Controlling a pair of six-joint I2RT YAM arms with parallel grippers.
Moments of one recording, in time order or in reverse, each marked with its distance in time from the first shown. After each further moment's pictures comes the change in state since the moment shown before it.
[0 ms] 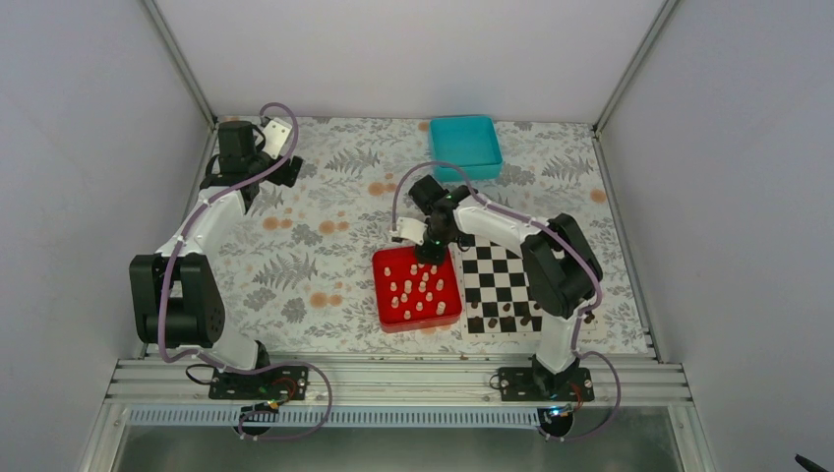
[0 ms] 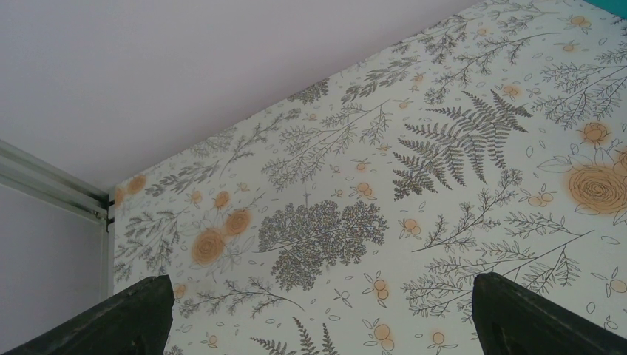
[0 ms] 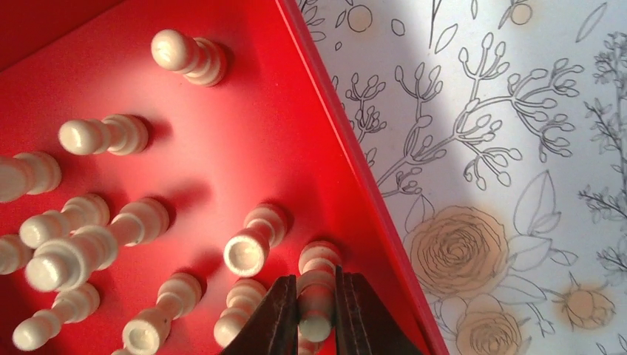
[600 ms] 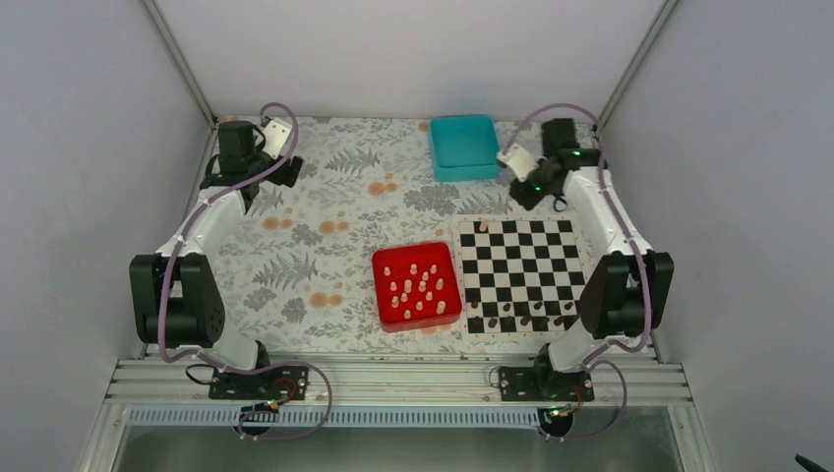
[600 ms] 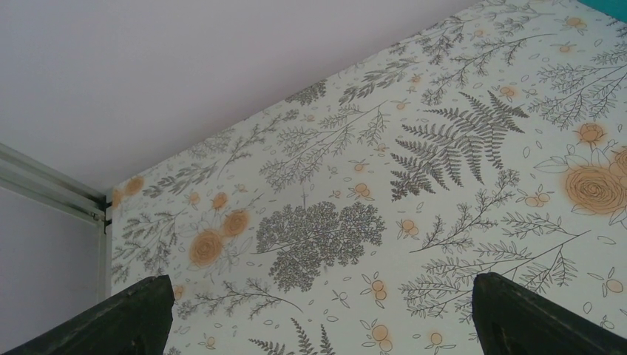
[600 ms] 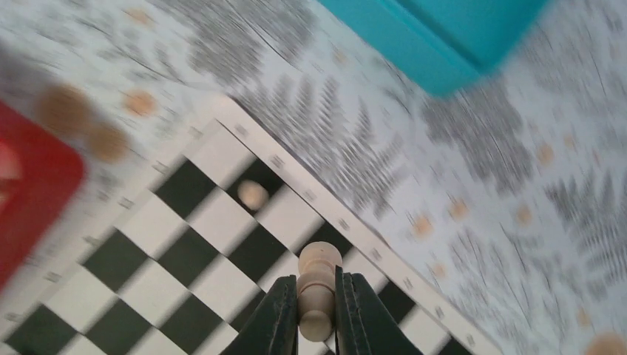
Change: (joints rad) left arm 0.000 0.000 0.000 0.000 0.005 0.000; right arm -0.521 -0.279 0.121 -0.126 0.001 -0.060
